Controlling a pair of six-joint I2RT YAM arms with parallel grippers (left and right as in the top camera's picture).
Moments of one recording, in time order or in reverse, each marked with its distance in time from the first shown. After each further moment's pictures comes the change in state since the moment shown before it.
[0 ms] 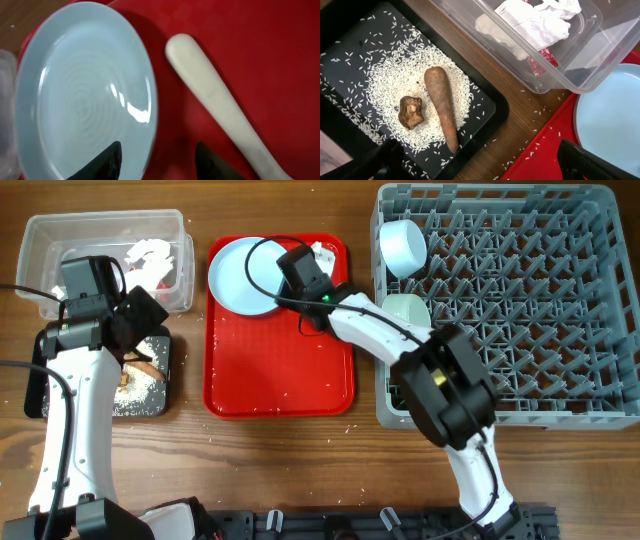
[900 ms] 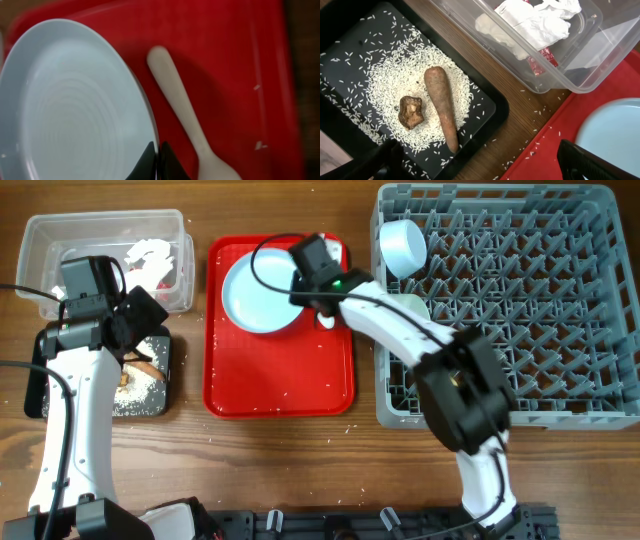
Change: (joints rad) left arm 0.000 0.000 0.000 0.000 0.000 0.000; right arm -0.050 -0.115 0.050 -0.239 -0.017 -0.243
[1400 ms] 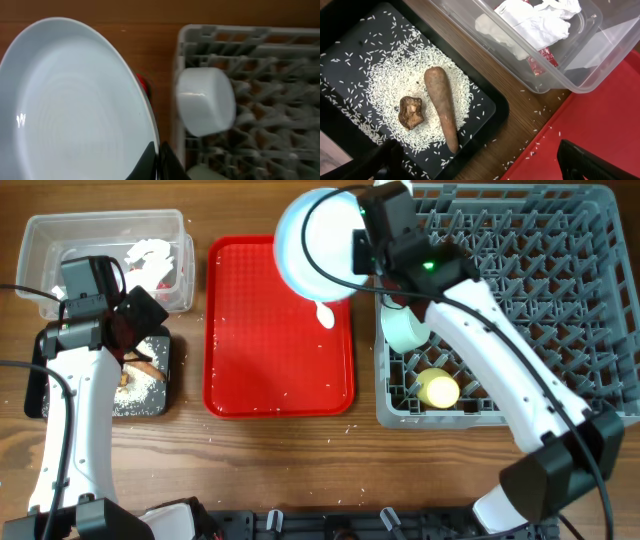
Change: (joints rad) left arm 0.000 0.000 0.000 0.000 0.000 0.002; right arm -0.116 -0.412 0.013 -0.288 0.247 -0.372
